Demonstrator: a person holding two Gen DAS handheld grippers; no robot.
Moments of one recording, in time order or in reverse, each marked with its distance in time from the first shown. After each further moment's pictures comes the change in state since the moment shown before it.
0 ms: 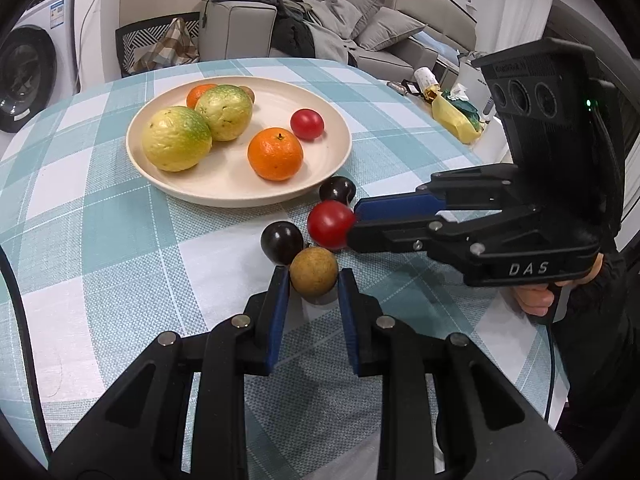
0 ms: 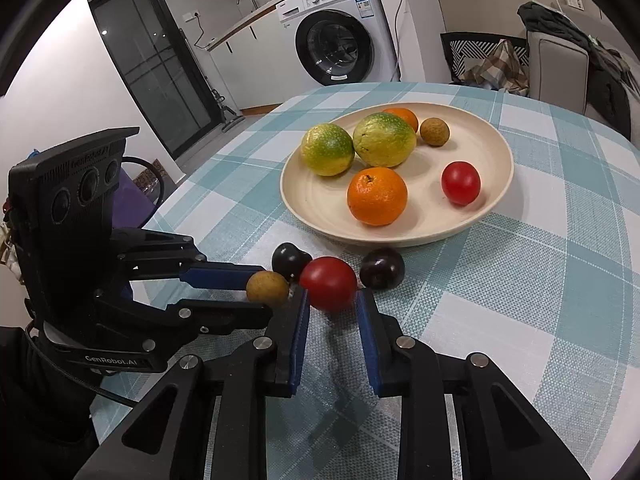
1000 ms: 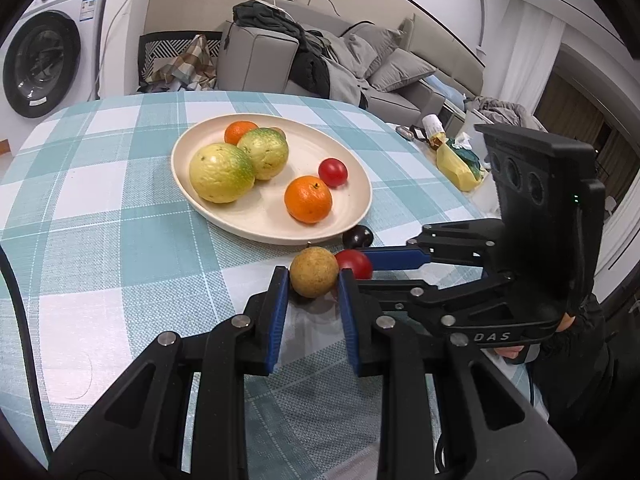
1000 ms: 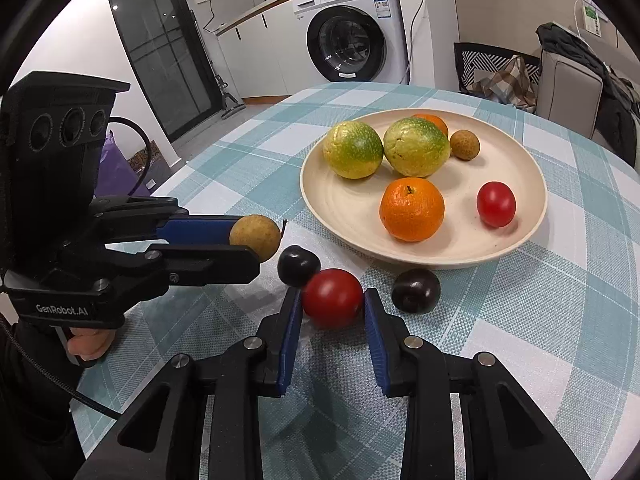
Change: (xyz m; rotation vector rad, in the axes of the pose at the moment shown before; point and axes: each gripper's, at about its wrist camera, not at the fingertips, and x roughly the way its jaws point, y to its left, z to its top) left arm -0.039 0.023 0.003 -0.104 -0.134 -0.010; right arm 0.020 0.026 0.007 -0.091 0.009 -0.043
